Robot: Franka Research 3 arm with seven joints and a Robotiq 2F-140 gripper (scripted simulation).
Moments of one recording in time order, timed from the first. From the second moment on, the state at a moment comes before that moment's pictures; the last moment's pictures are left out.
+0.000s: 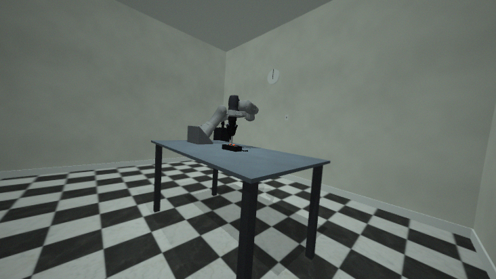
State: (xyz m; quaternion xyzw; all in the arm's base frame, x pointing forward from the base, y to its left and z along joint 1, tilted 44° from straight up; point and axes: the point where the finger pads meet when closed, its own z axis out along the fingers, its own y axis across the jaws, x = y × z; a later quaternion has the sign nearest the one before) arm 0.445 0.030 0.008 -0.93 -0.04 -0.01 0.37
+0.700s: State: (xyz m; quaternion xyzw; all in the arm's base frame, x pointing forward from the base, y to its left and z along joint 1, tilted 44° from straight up) arm 0.446 0.034 0.005 -0.93 -0.04 -0.01 0.37
